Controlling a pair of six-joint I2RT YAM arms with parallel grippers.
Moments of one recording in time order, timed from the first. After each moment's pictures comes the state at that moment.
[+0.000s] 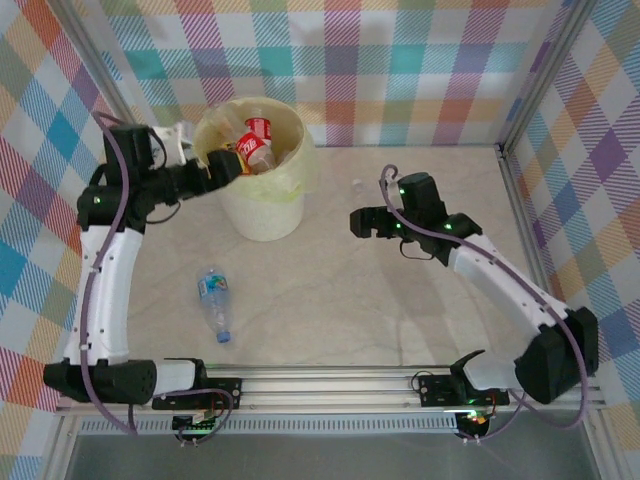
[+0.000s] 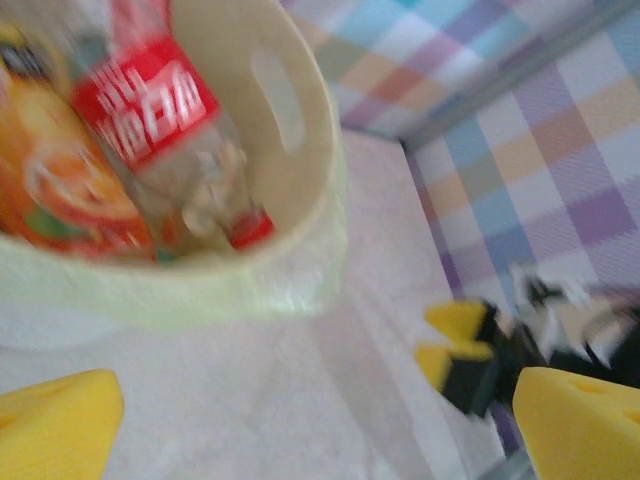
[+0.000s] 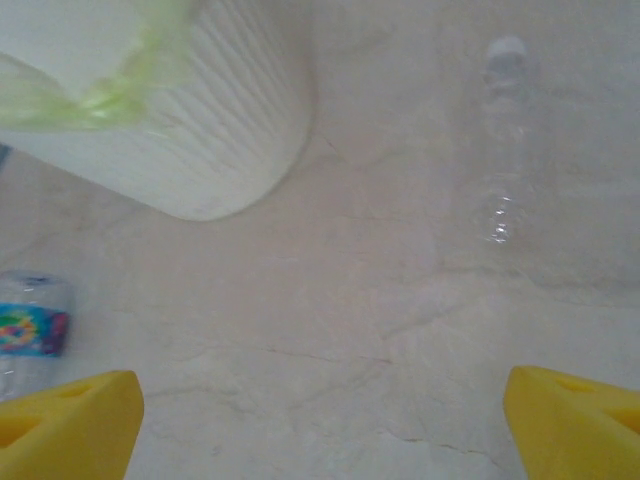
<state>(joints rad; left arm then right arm) -0.05 1.26 1.62 -0.95 0.63 -0.39 0.49 1.34 1.14 -0.52 -0.14 0.34</state>
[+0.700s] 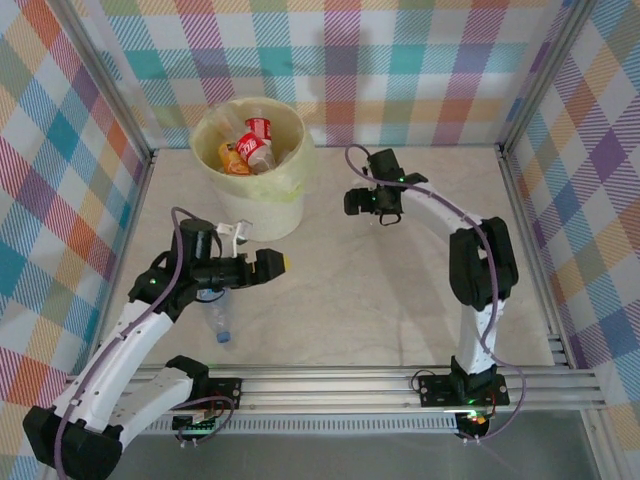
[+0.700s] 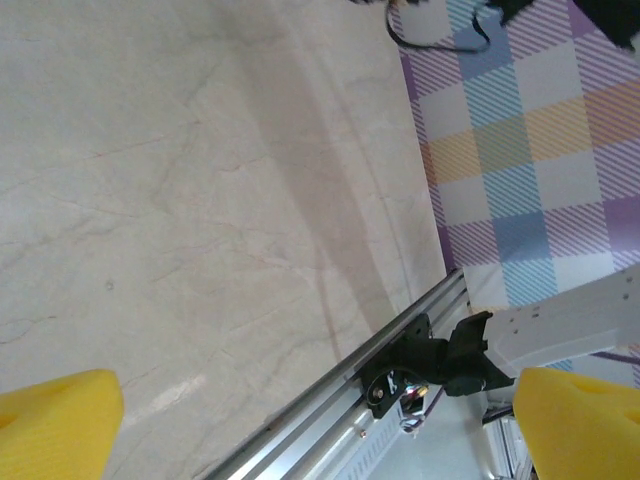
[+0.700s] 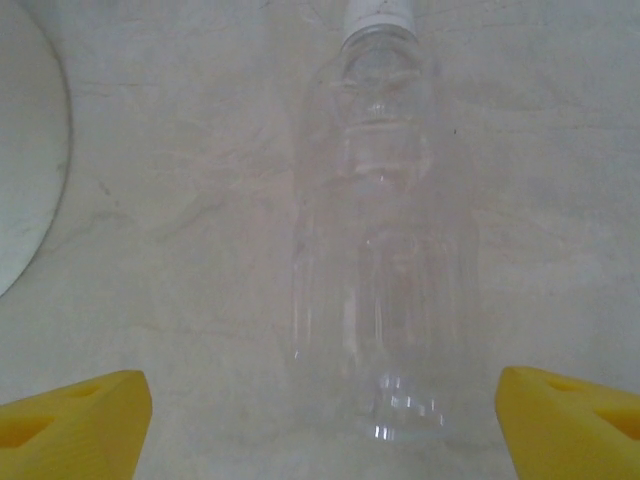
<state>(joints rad) -0.41 0.88 0.84 -0.61 0.62 -0.65 0.42 1.99 1.58 -0.57 -0.03 0.26</state>
